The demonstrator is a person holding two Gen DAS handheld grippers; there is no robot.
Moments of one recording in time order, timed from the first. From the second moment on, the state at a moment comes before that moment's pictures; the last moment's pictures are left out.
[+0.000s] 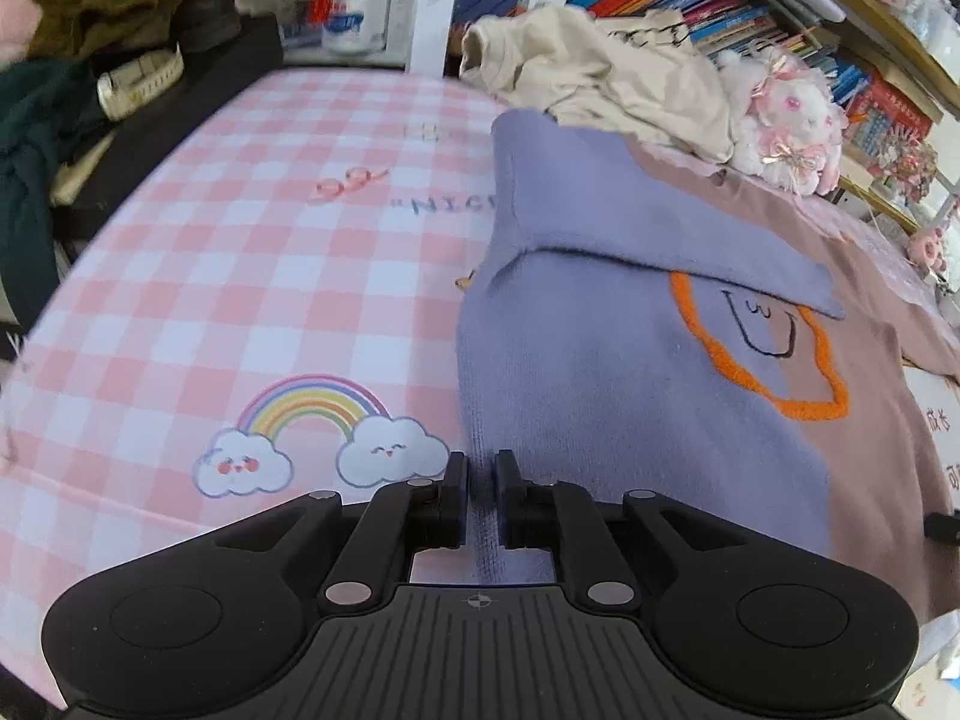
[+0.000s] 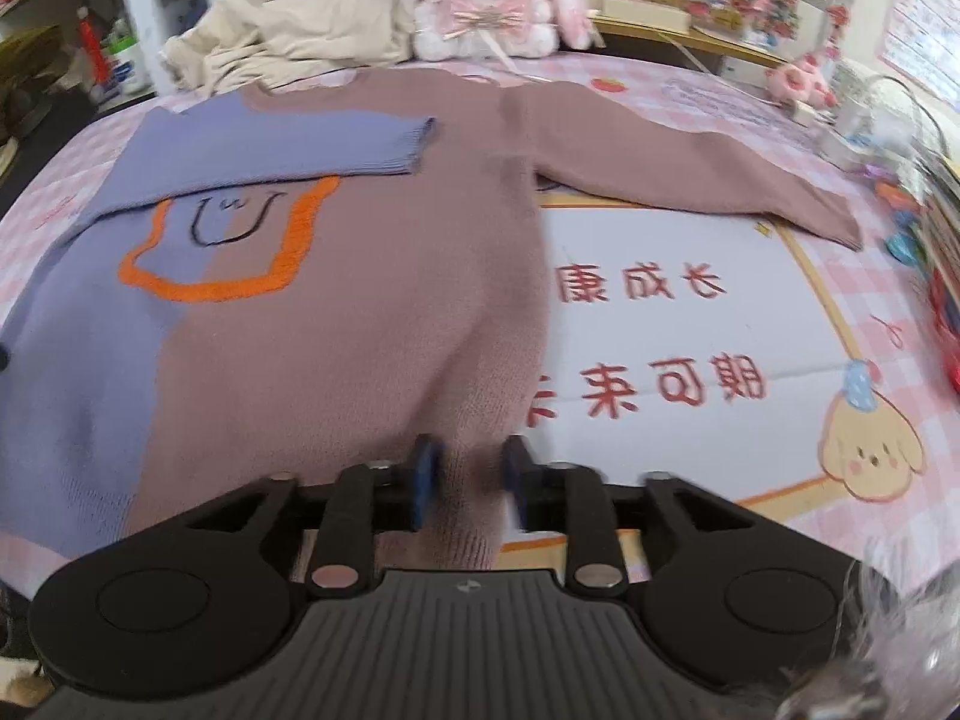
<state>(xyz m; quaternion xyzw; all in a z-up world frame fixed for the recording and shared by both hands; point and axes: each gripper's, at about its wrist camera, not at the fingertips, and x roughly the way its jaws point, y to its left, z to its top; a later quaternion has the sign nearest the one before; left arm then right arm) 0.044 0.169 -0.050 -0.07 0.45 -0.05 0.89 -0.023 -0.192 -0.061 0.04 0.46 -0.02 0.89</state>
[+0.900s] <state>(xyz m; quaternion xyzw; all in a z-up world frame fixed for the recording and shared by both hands) 0.006 0.065 -0.042 -0.04 0.44 -0.02 0.90 0.034 -0.375 -0.042 0.11 0.43 -0.11 0.89</state>
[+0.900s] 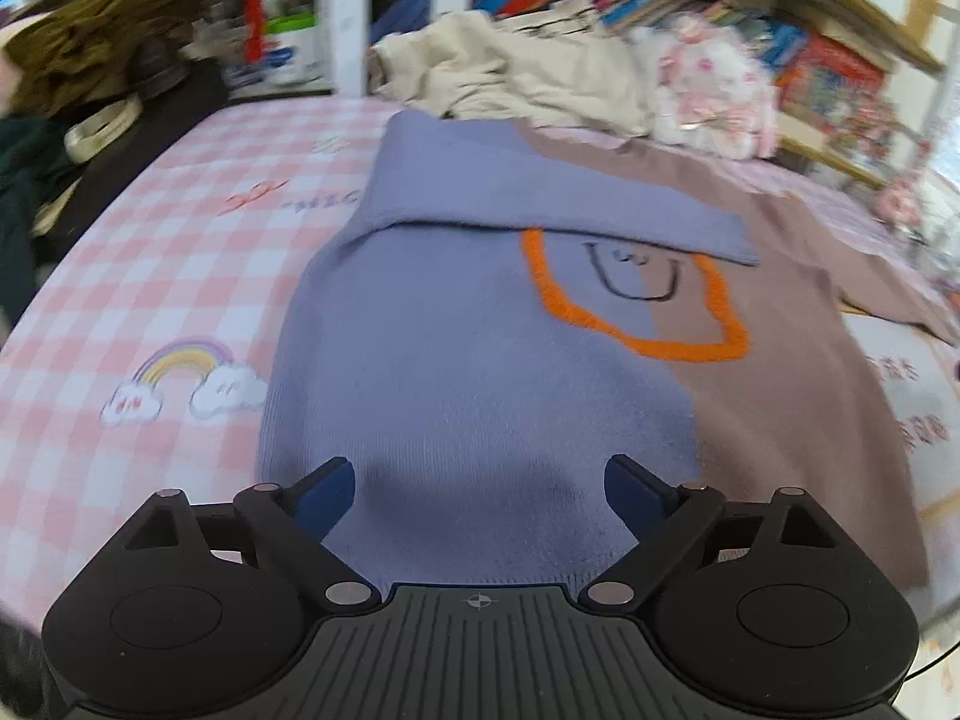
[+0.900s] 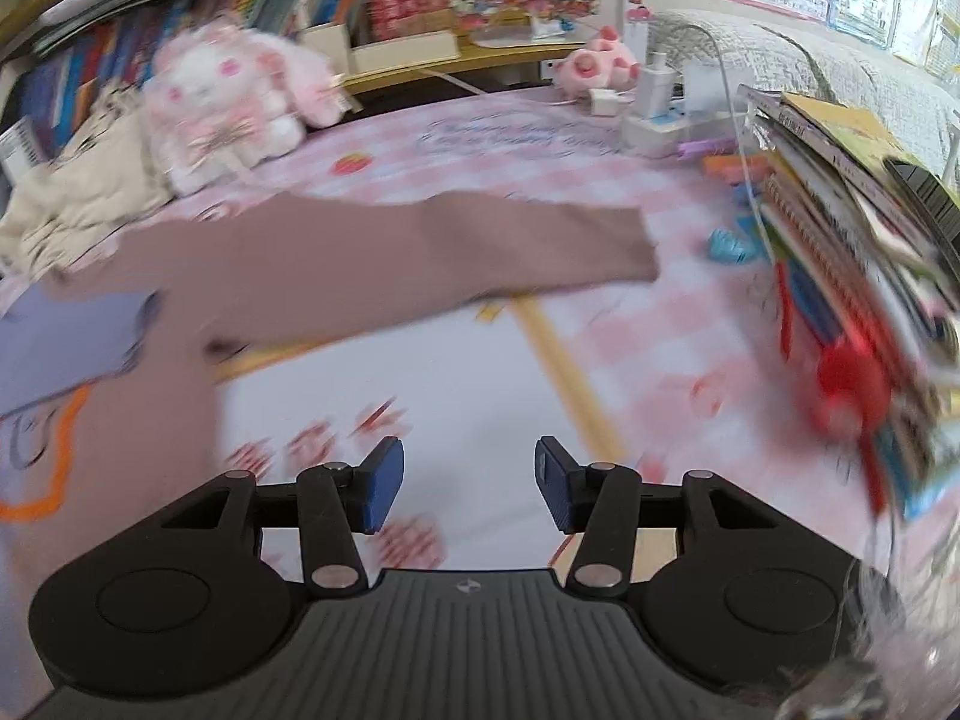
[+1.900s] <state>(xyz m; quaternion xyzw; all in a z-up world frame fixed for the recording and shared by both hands) -0.034 -0.043 -0.031 -0.03 0.41 0.10 0.91 0.149 -0.502 -0.051 0.04 0.47 -0.03 0.88</state>
